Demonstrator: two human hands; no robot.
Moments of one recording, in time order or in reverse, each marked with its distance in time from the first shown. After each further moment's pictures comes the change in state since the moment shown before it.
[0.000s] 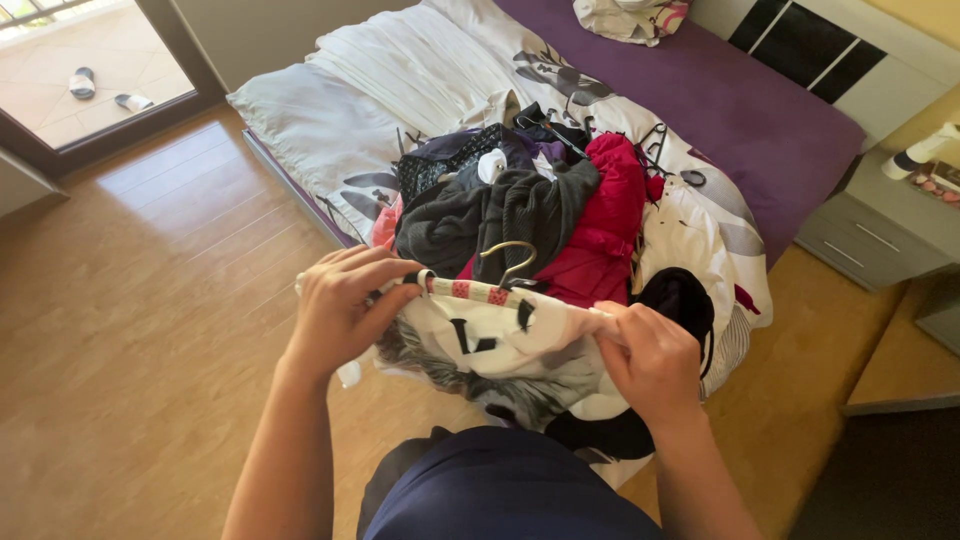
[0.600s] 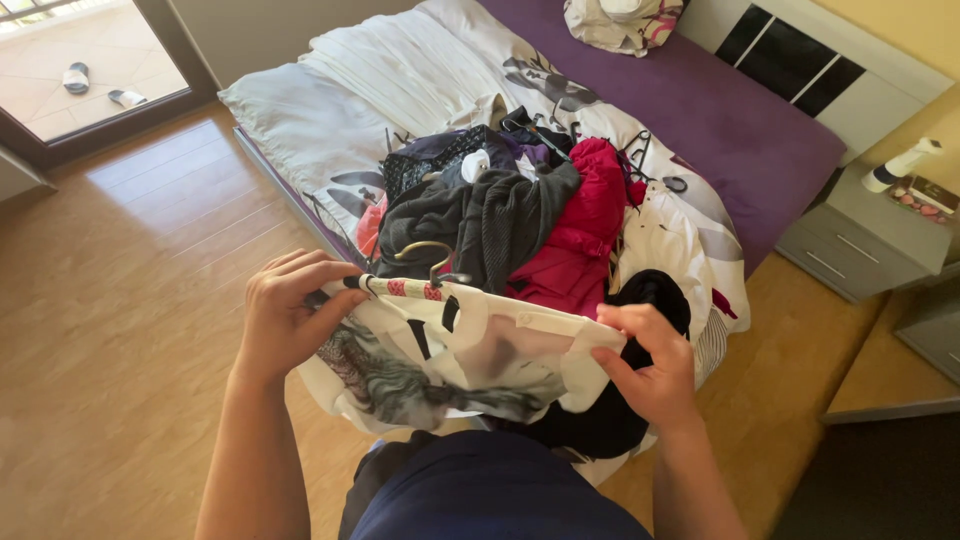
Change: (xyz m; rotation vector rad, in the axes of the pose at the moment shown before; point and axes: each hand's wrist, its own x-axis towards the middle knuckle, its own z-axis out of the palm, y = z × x) left_hand -0.034 0.003 0.005 0.032 0.097 -0.135; right_hand -0.038 0.042 -0.026 0.575 0.003 0.228
